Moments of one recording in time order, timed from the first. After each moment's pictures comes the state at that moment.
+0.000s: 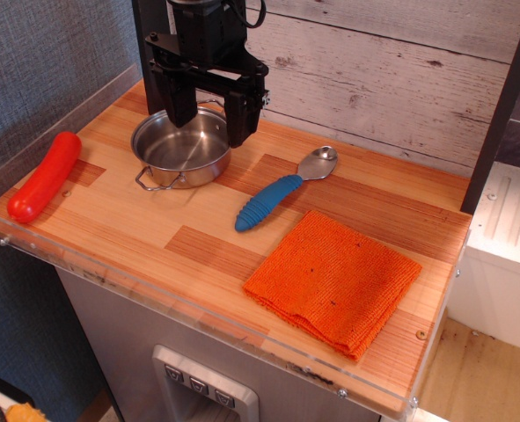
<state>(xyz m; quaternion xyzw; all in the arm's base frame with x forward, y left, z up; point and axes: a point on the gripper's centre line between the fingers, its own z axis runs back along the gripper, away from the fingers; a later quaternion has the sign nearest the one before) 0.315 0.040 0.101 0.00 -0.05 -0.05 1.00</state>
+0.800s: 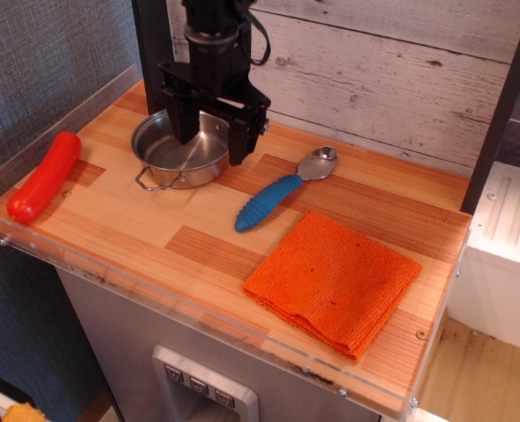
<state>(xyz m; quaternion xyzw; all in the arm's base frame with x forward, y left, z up) 0.343 0.058 0.057 0.05 -0.04 -0.04 1.00</state>
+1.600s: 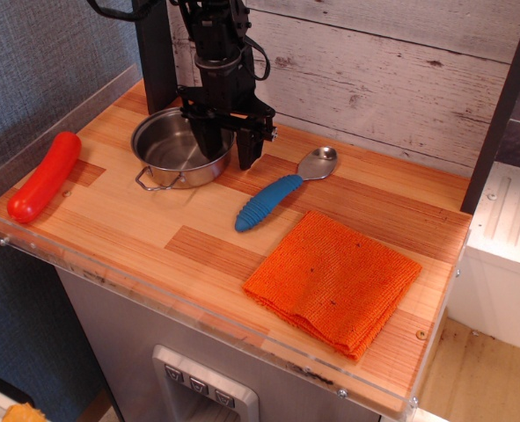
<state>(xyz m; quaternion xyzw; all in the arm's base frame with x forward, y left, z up) 0.380 0.064 0.017 -0.02 -0.05 -0.03 1.00</state>
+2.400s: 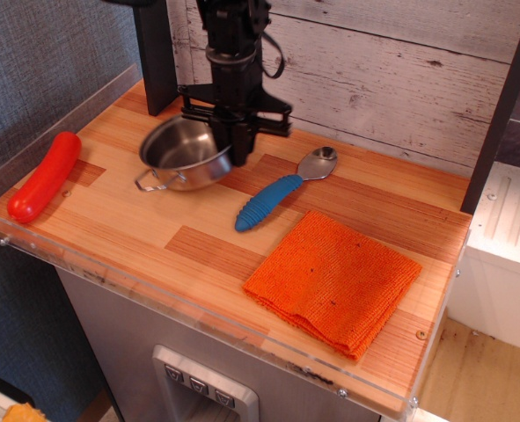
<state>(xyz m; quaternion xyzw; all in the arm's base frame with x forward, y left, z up) 0.359 0.042 0.044 0.02 -0.05 0.07 1.00</state>
